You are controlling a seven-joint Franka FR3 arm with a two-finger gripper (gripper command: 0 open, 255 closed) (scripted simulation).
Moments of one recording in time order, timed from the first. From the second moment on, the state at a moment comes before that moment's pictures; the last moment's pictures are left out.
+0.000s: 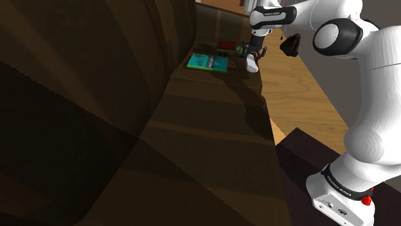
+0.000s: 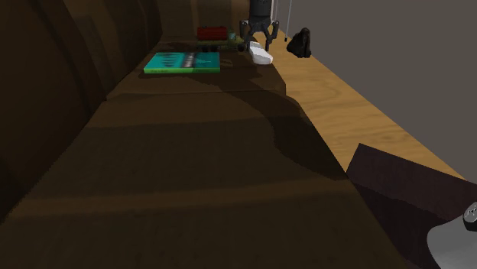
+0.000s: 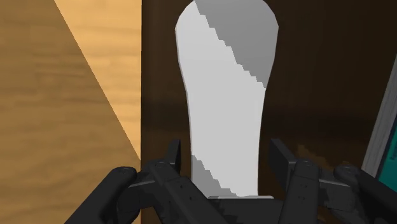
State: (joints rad) arm -0.55 0.81 0.20 -1.04 -0.13 1.83 0.38
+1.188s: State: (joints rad) arm -0.55 0.82 0.20 -1.02 -0.13 1.83 0.38
